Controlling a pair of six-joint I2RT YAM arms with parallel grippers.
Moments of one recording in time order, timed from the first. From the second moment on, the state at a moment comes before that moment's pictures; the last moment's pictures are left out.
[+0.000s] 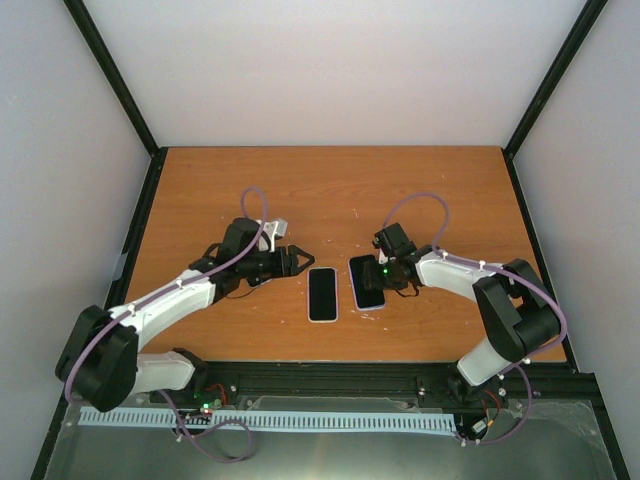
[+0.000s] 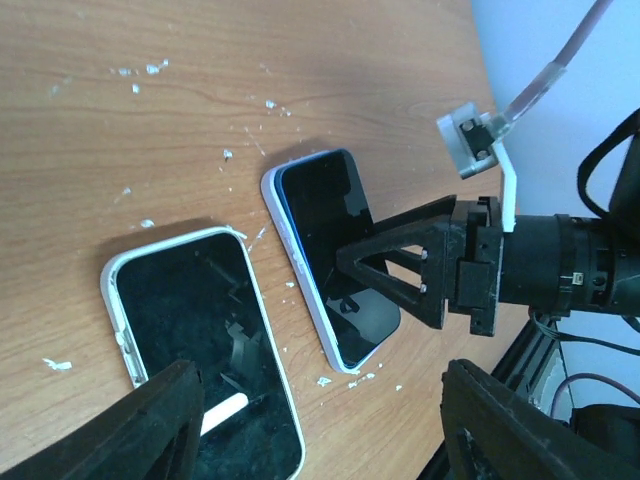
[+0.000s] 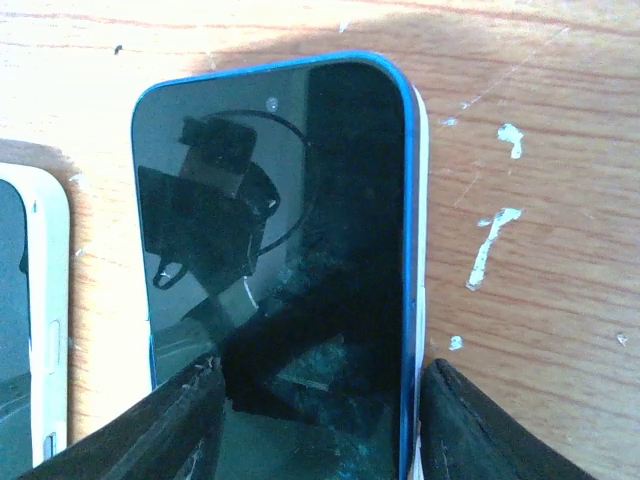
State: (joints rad) left arm -0.53 1.25 0.66 -0.06 0.49 -0.66; right arm 0.53 1.57 0.77 -0.33 -0.16 0.47
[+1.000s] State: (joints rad) left arm -0.56 1.70 0.77 0.15 0.59 -0.73; right arm 0.51 1.49 0.52 0.14 -0.41 0.82
